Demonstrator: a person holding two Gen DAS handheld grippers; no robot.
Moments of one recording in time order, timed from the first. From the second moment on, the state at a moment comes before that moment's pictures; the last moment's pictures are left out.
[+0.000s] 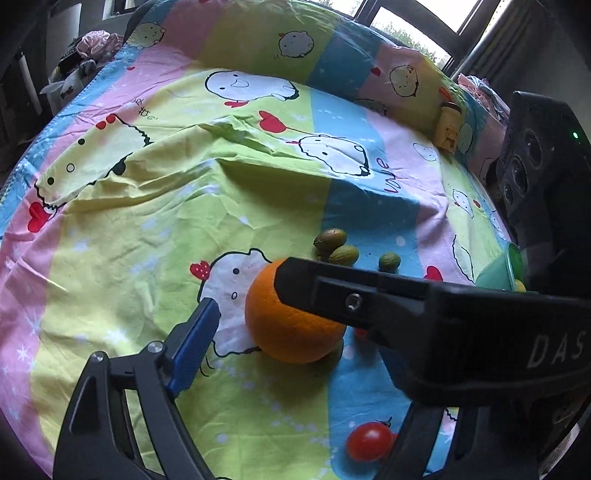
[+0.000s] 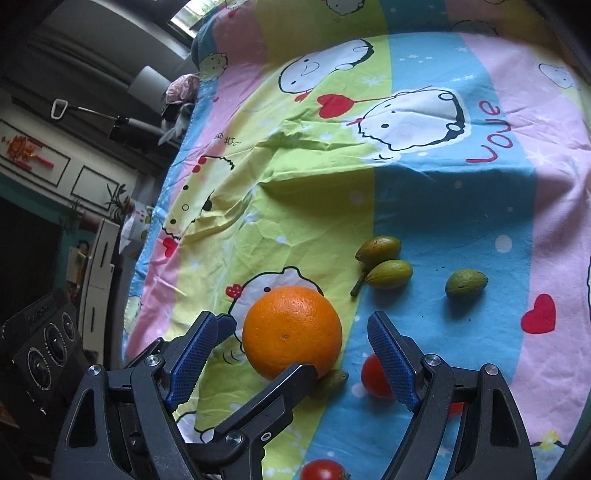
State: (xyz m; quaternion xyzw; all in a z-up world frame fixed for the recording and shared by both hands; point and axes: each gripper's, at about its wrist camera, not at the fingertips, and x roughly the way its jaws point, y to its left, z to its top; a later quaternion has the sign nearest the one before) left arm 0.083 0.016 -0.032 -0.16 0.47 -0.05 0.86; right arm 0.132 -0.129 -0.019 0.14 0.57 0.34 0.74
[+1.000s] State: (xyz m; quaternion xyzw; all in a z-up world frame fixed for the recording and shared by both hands) left arm 0.086 0.015 -0.045 -0.19 0.49 -0.07 0.85; right arm 0.134 -0.118 -0.033 0.14 0.58 0.35 0.72
